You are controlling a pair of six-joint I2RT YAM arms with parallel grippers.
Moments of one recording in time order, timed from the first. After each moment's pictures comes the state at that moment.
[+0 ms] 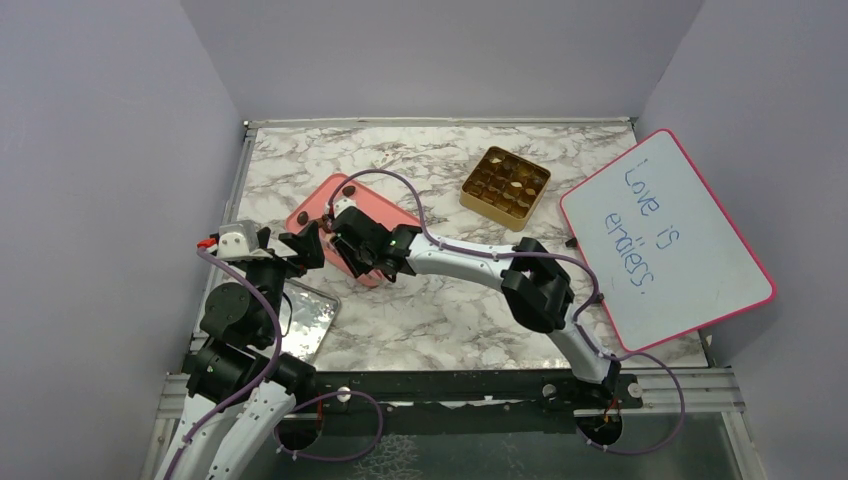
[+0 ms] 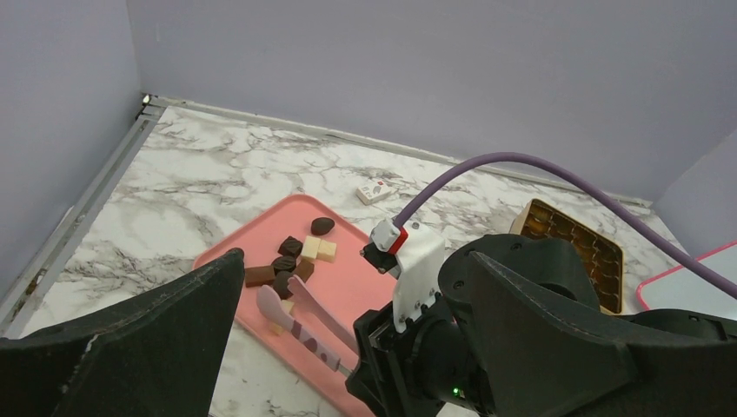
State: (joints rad) left arm -0.44 0.29 0.68 -0.29 -0.41 -0.24; right arm 1.11 2.23 1.85 -0.39 0.22 0.25
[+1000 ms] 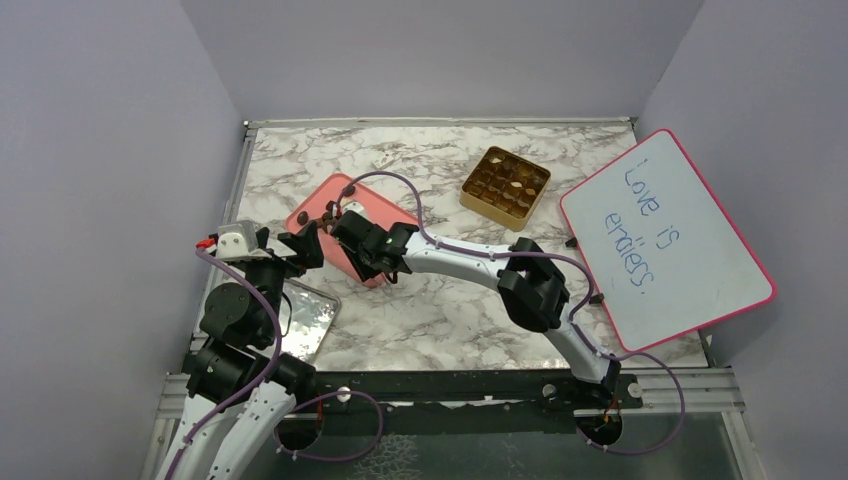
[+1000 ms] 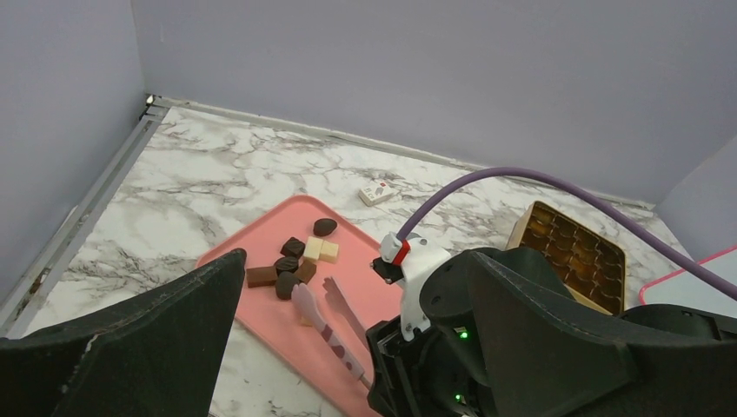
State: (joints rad) left arm -0.43 0.29 0.68 -0.29 -0.41 -0.24; right arm 1.11 2.27 1.92 -0.59 0.28 0.36
